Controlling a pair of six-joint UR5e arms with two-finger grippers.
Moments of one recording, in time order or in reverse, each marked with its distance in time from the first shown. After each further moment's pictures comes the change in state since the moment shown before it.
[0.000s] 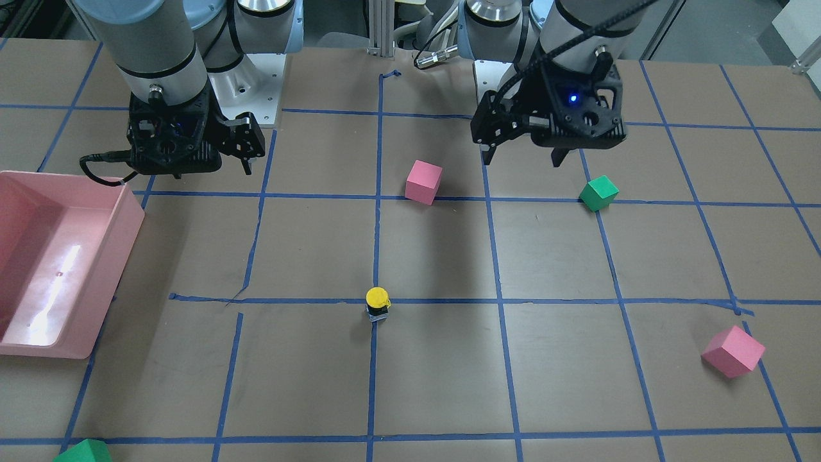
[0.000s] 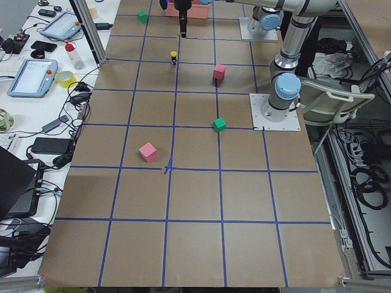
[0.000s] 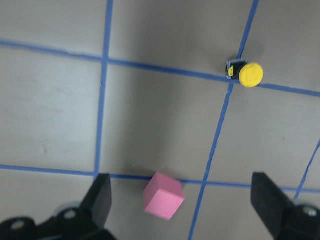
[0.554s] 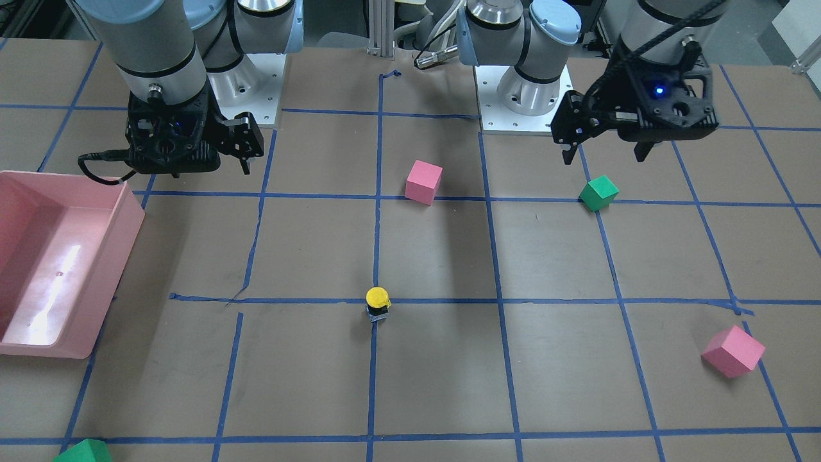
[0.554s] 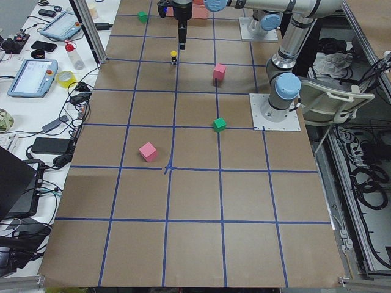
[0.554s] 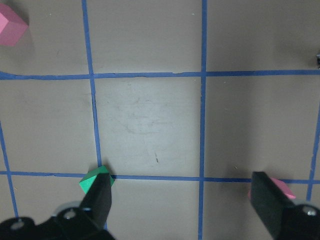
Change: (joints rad) left arm 0.134 0.035 -0.020 0.007 0.088 0.127; right arm 0.001 0.000 -0.001 0.000 -0.007 0.004
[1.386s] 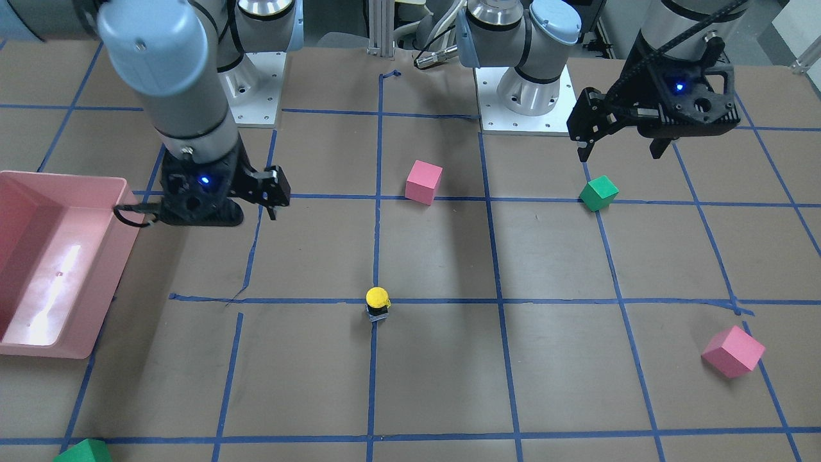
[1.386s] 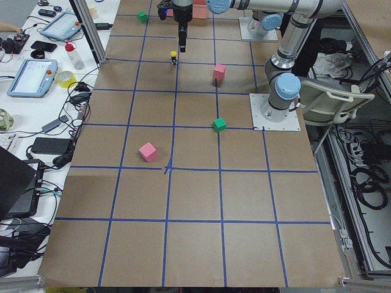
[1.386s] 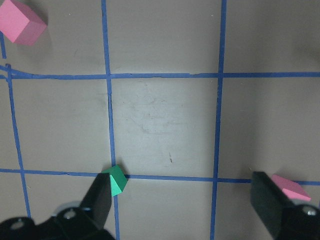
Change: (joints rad) left arm 0.022 0.014 -0.009 -0.002 0.004 0.027; right arm 0.066 0.150 -0.003 -0.199 0.056 0.160
